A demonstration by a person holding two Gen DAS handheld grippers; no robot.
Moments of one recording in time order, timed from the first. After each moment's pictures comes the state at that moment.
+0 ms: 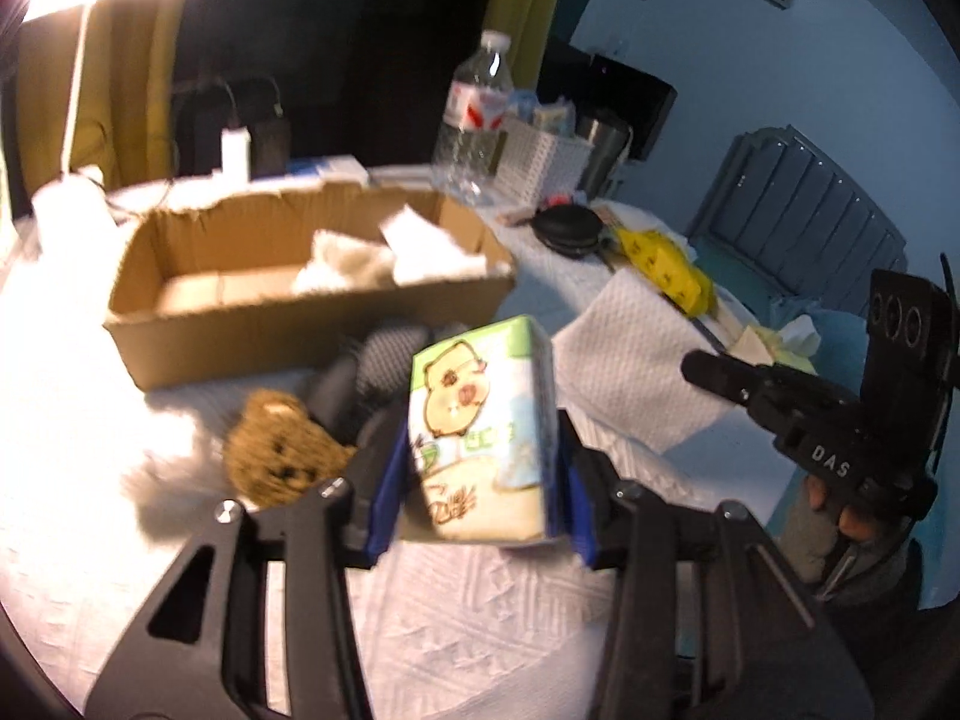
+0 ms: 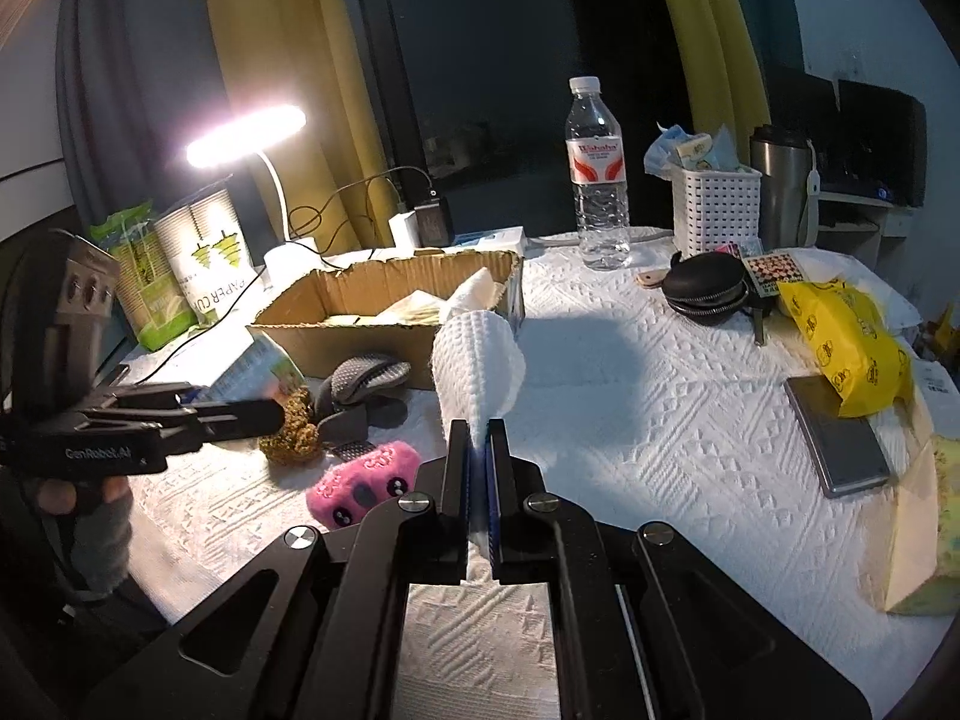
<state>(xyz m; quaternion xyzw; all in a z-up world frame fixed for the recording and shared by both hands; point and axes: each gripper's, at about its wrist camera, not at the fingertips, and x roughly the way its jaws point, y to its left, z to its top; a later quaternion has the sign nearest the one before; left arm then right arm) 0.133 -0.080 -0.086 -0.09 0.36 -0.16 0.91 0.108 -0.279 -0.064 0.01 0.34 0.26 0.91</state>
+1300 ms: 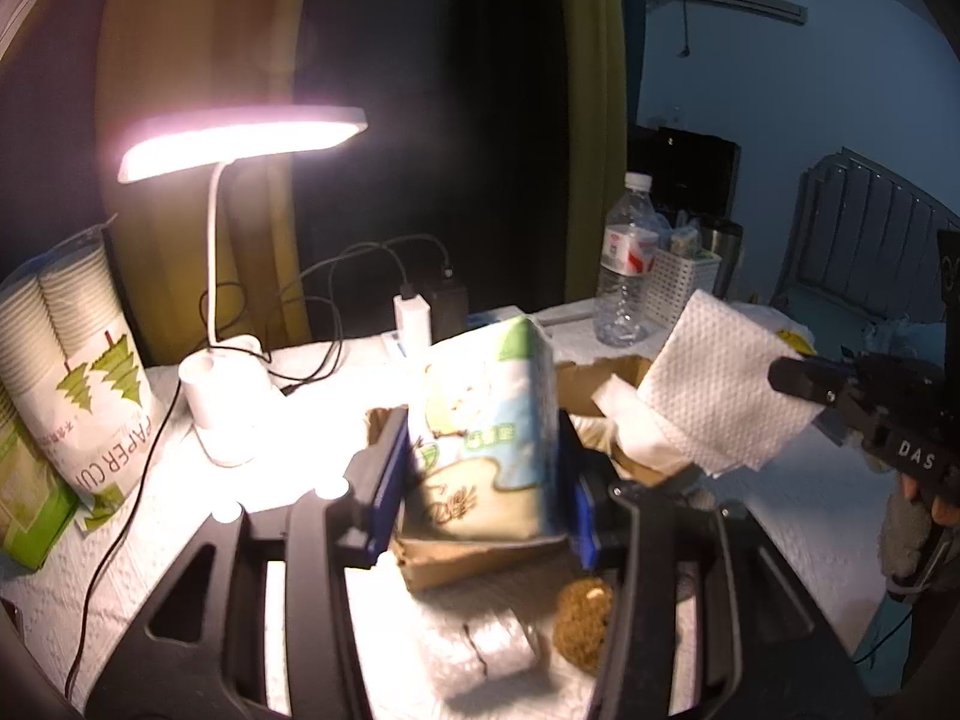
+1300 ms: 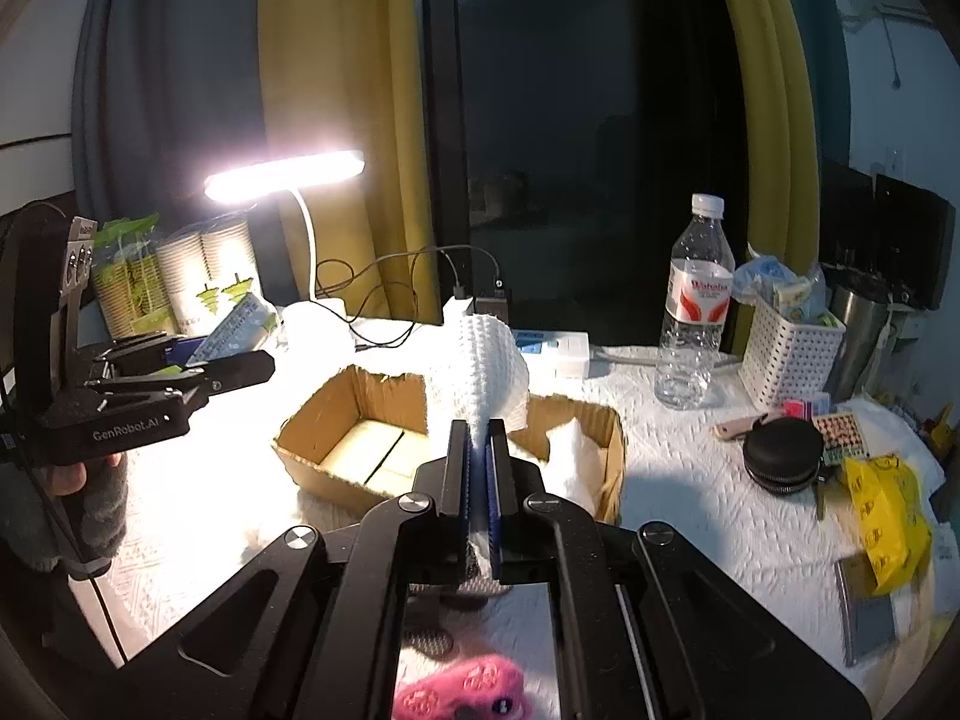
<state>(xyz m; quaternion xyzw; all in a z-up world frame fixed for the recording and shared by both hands) 0.182 0.038 -0.037 -0.02 0.26 -0.07 0.96 0.171 -0.166 -0.013 -0.04 0.28 0.27 0.92</state>
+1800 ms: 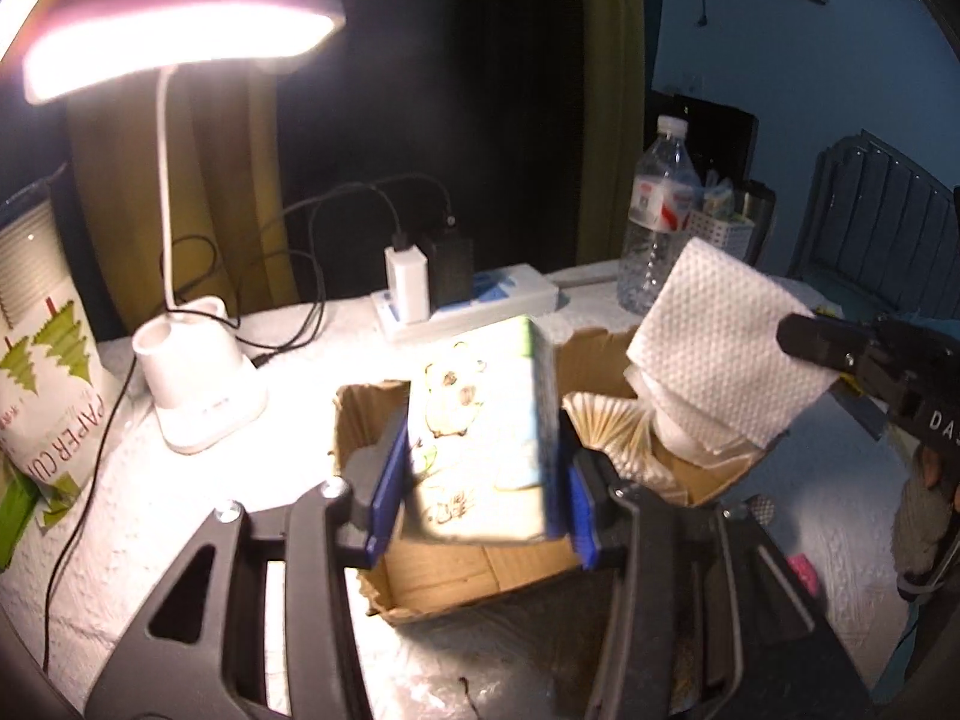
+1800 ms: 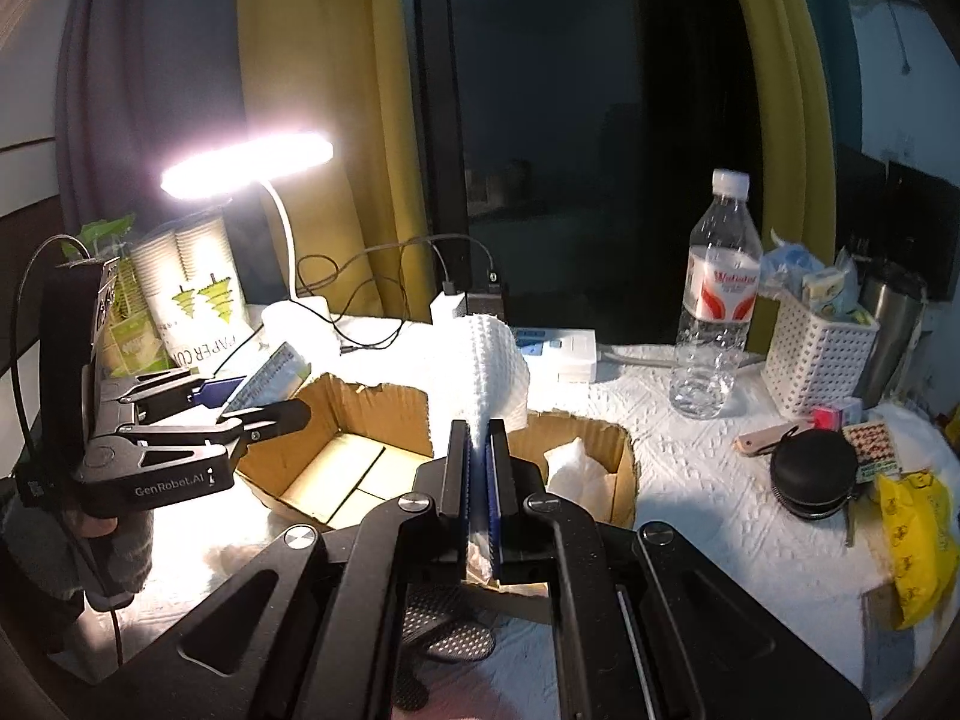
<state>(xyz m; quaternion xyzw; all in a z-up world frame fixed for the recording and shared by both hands) 0.234 0.029 -0.080 -0.02 0.31 -0.05 0.95 0.218 -0.157 -0.038 -0.03 0.30 0.28 0.91</state>
